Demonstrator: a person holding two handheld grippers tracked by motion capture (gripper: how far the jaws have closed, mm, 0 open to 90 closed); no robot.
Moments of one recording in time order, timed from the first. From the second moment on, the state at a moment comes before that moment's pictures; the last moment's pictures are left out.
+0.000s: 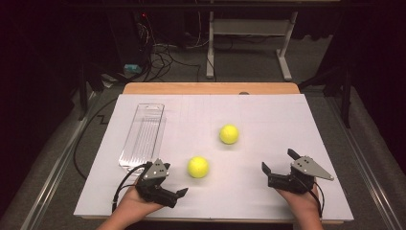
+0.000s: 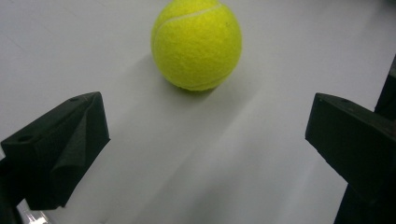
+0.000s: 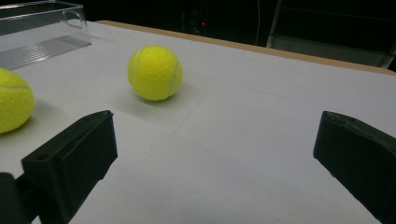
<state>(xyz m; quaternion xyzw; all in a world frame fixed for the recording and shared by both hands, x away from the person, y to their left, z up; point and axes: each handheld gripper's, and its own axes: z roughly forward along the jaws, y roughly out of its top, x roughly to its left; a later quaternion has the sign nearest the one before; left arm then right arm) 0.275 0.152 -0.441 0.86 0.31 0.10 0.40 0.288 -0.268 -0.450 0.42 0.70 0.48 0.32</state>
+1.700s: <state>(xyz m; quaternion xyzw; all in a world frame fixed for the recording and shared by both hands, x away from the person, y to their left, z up) 0.314 0.112 -0.426 0.93 0.32 -0.01 0.17 0.286 -0.275 -0.453 0.43 0.71 0.46 0.32</state>
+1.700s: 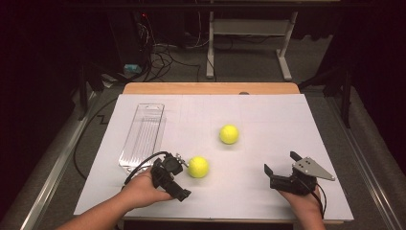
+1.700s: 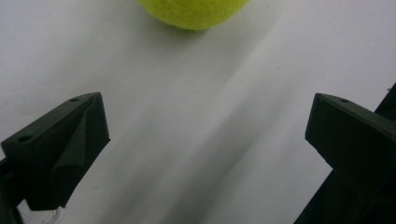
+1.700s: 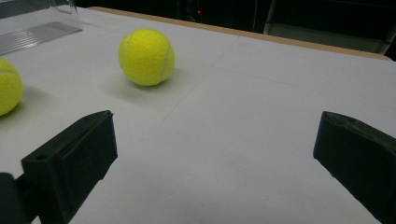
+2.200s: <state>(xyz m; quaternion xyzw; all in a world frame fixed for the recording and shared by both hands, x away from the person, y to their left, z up) 0.327 0.108 -0.415 0.94 0.33 -0.04 0.13 0.285 -0.272 -0.454 0.43 0.71 0.46 0.31</state>
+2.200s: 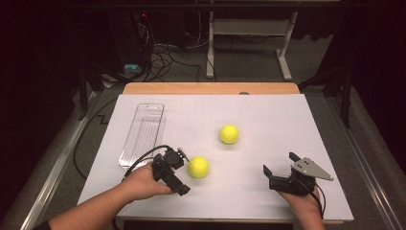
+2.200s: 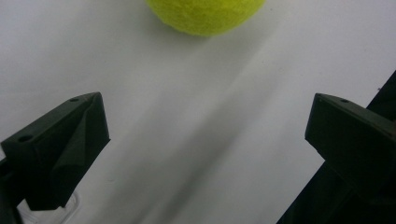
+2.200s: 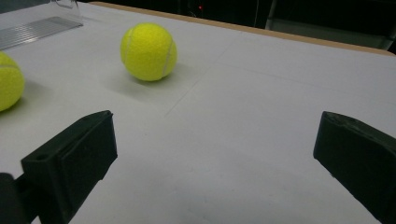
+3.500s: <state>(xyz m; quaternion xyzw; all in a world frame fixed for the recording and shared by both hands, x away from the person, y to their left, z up) 0.362 0.078 -0.396 0.94 0.32 -0.07 0.11 0.284 -0.272 -0.454 0.43 0.70 0.47 0.32</state>
